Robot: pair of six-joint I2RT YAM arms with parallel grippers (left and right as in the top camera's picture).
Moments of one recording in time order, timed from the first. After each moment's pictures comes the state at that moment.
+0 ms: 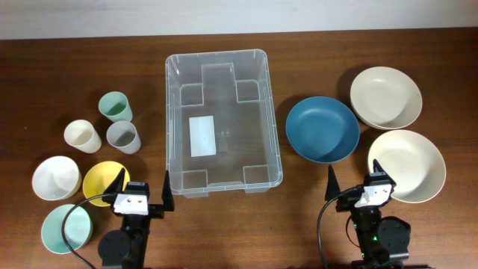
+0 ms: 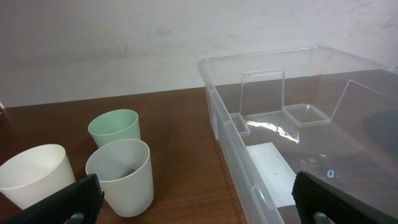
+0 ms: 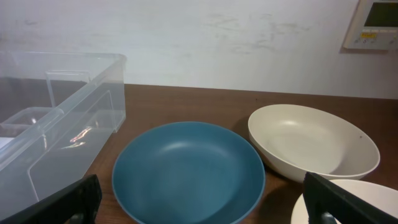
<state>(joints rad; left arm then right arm) -0.01 0.01 0.02 -0.08 0.05 0.07 0.05 0.01 0.01 -0.07 -0.02 -0.03</state>
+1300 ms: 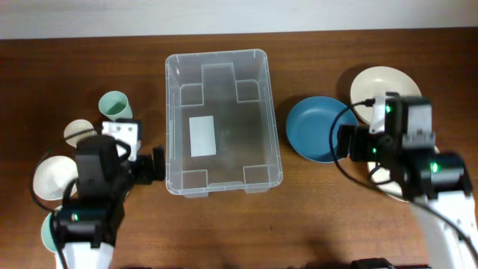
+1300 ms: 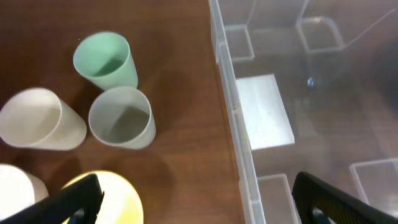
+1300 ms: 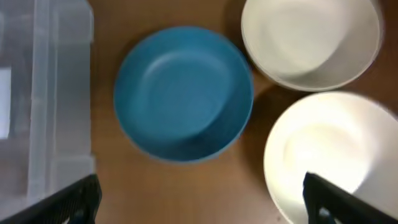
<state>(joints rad) -0.01 0.93 0.89 -0.71 0.04 0.04 0.05 1.16 1.21 -1.02 0.02 0.11</state>
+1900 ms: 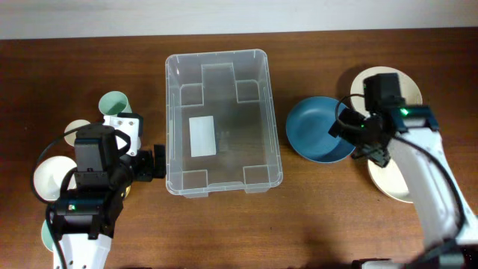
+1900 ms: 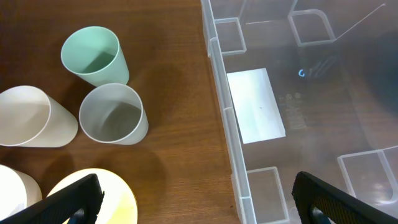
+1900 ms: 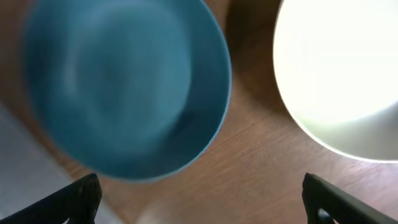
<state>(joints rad) -0.01 0.98 0.96 -0.77 0.07 0.04 0.01 1.54 1.26 -1.08 0.05 0.69</state>
